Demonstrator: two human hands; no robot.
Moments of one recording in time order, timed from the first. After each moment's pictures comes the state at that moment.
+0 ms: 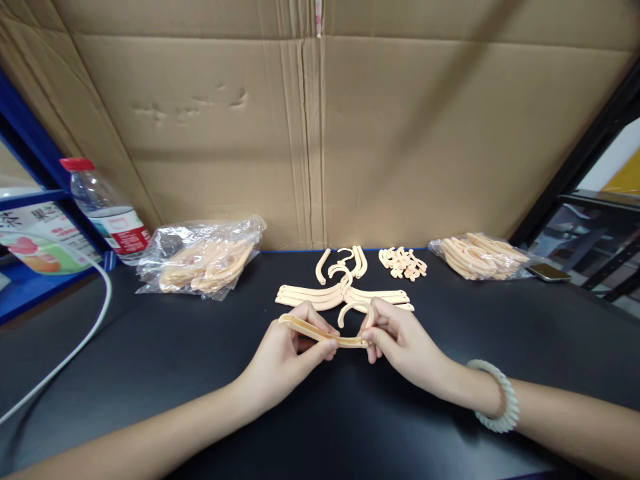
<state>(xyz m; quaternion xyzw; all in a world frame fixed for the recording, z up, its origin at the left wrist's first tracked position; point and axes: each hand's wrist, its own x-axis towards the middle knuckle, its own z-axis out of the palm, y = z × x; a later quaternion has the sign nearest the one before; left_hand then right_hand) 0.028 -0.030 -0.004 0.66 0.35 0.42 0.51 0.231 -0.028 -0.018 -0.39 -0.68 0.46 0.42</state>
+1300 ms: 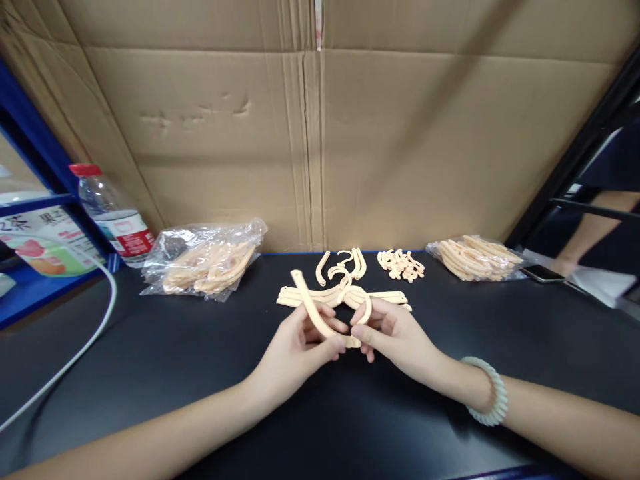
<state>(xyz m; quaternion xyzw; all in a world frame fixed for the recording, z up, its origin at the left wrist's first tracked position) 0.038 -0.033 -0.003 0.57 0.36 0.44 0.60 0.226 -0.024 -0.017 -0.33 -0.62 0.55 0.45</state>
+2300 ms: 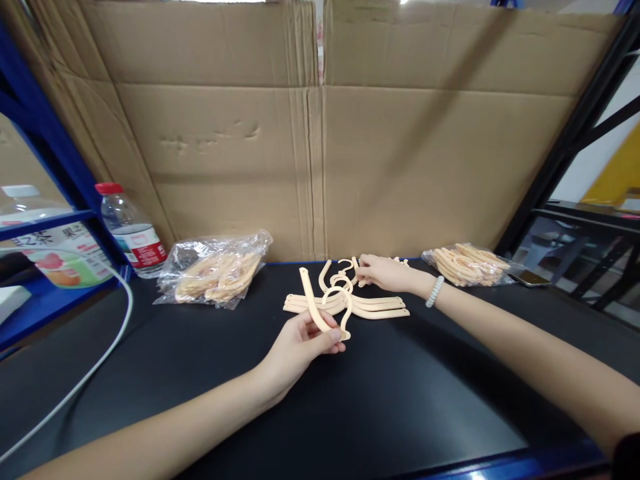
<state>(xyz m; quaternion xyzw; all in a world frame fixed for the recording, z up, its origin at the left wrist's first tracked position) 0.031 -0.032 0.005 0.50 0.37 0.43 0.65 0.277 0.101 0.022 -0.35 -0.93 -0.03 0.13</state>
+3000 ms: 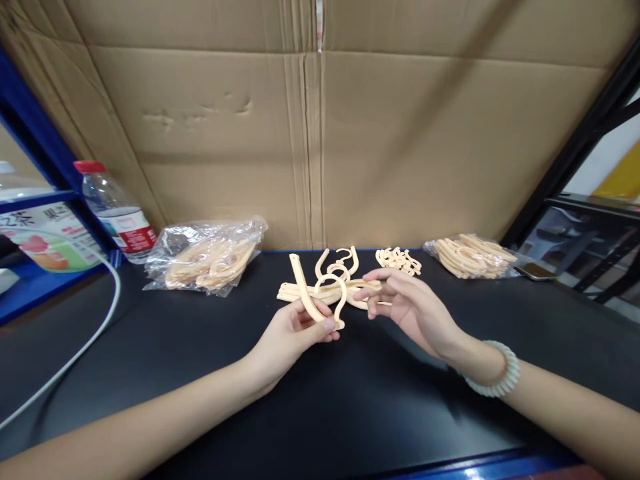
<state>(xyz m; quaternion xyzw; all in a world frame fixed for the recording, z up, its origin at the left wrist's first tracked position) 0.030 -0.028 -0.001 0.52 0.37 0.43 0.64 0.248 -0.022 0.019 -0.28 -0.54 0.59 0.52</state>
